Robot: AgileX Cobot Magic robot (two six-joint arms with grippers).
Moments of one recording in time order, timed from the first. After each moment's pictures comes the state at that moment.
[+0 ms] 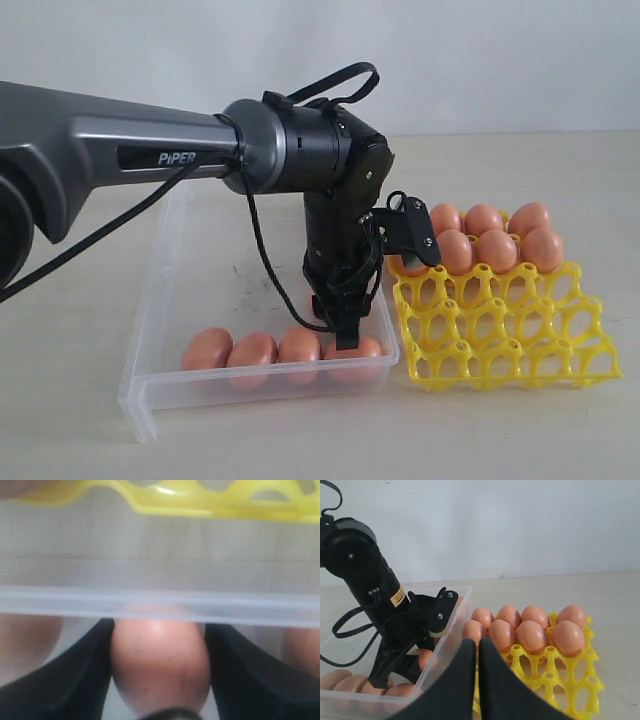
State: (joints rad) left arm -0.77 2.30 -1.76 0.13 0.98 0.62; right arm 0.36 0.01 0.00 0.23 0.15 -0.02
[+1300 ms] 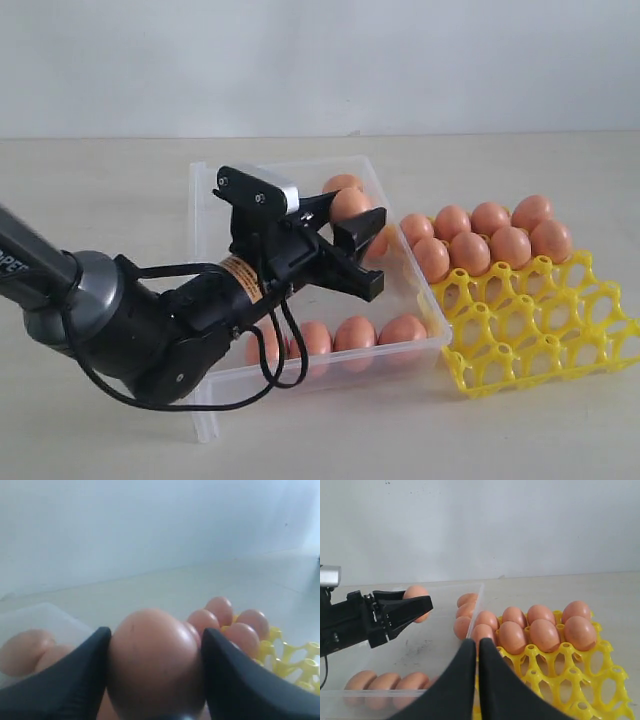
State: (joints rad) left arm -0.71 2.12 -0.82 0.02 -1.17 -0.11; right arm 0.36 0.01 0.00 0.23 0.15 -0.02
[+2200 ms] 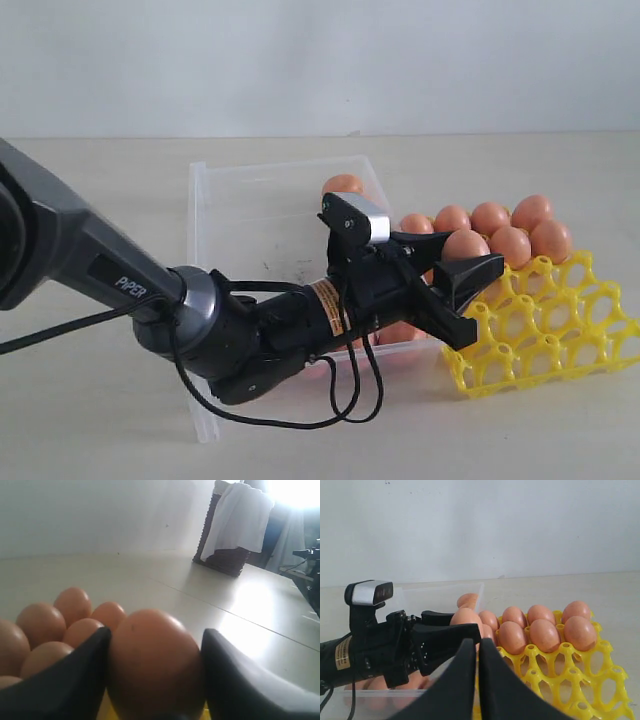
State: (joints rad) left arm -0.80 2.29 -1.05 0.32 -1.21 -0.40; right arm 0.36 0.01 0.00 0.23 0.15 -0.02
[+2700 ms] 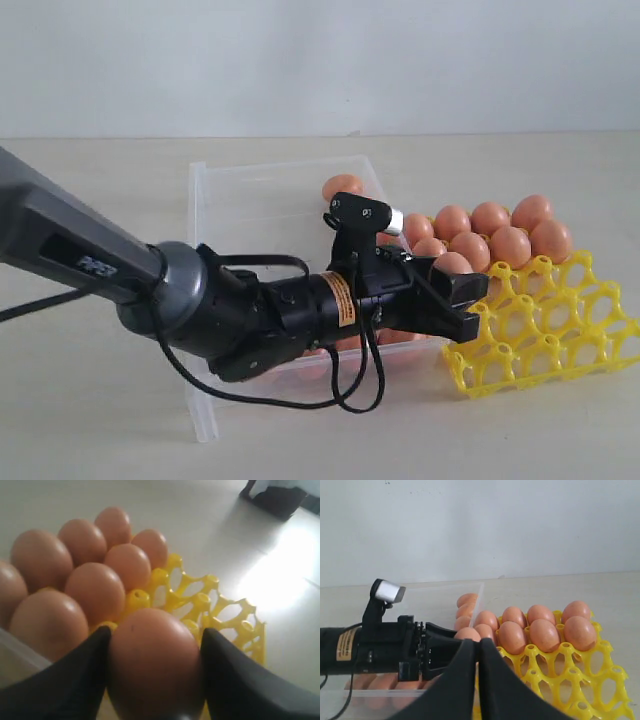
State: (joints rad) left arm -0.81 2.19 -1.05 0.32 -0.77 -0.55; right arm 0.36 0.01 0.00 0.23 0.15 -0.02
